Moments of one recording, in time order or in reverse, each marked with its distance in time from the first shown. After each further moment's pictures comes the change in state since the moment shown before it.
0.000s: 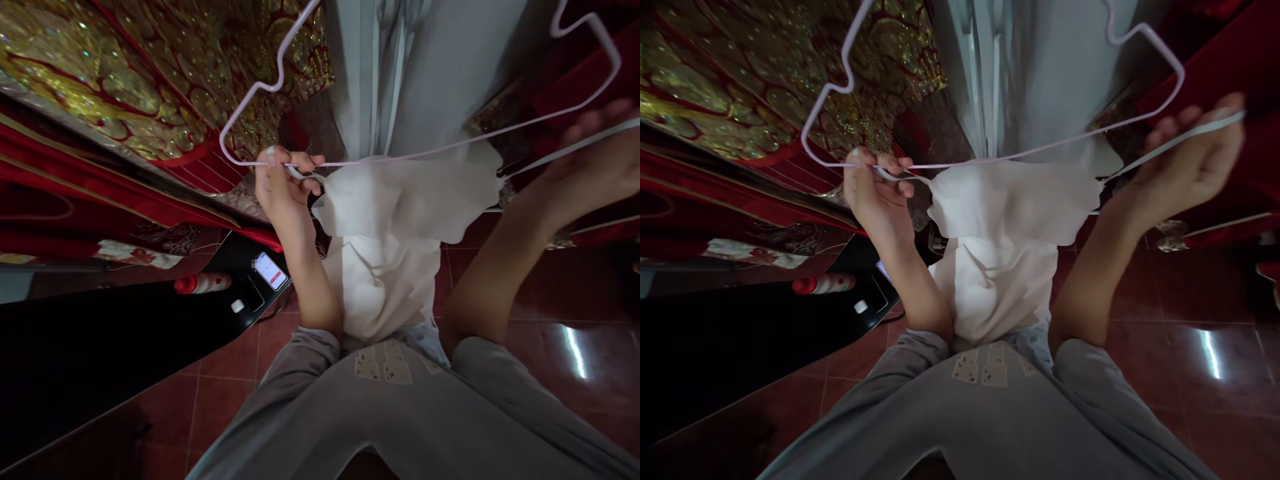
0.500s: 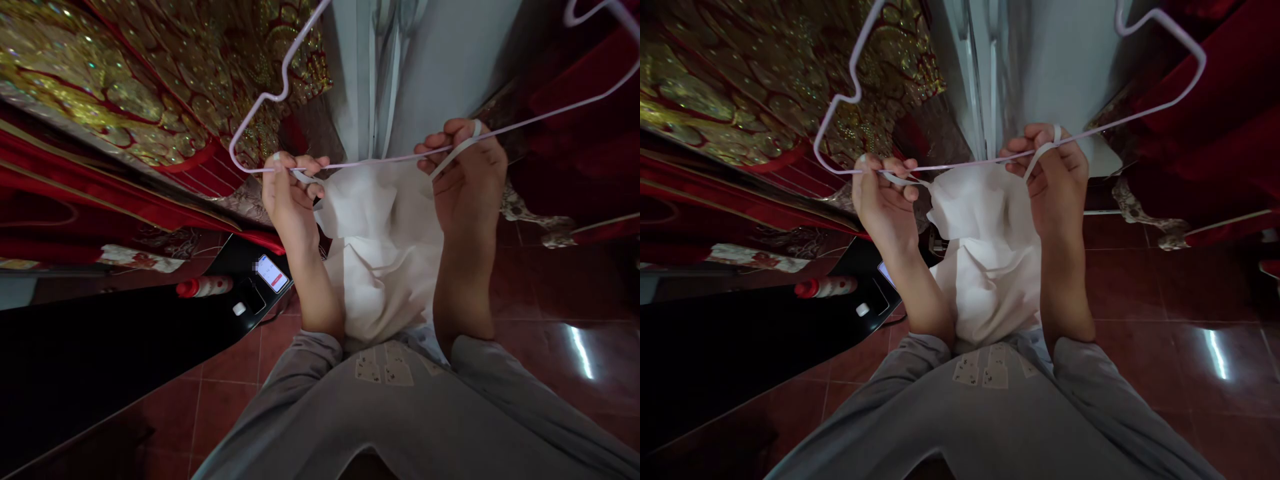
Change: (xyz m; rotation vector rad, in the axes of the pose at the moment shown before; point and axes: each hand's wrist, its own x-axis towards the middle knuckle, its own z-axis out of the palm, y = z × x) left_hand -0.006 0.001 -0.003 0.140 0.001 -0.105; right_hand -0.110 0.020 0.025 0.008 -0.706 0.169
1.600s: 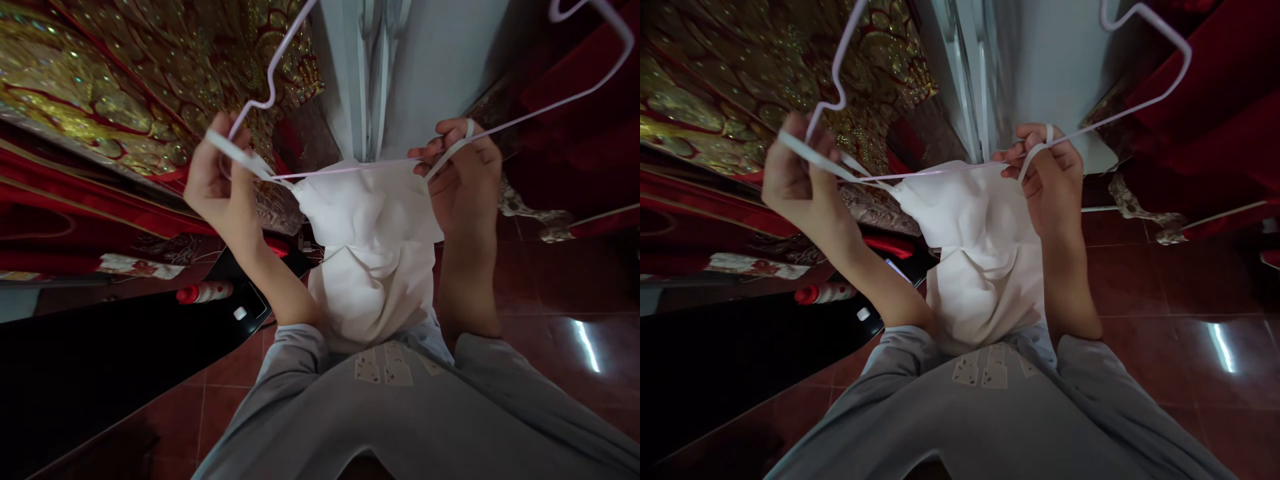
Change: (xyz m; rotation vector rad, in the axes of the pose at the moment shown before) left_hand 0.043 0.032 -0.043 0.257 -0.081 0.480; right_hand -0.003 -0.005 -0.003 0.002 -0.007 0.050
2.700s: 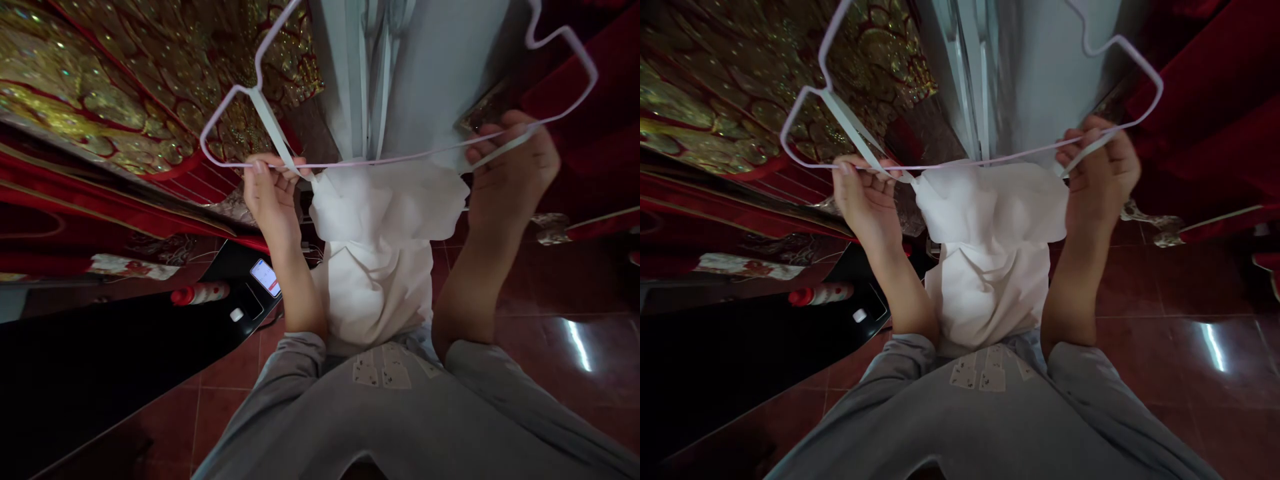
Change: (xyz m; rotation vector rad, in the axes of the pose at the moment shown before) left_hand -0.038 -0.014 0.035 -0.174 -0.001 -0.319; right_hand 0.020 -0.006 -0.039 -0.037 0.323 -0.218
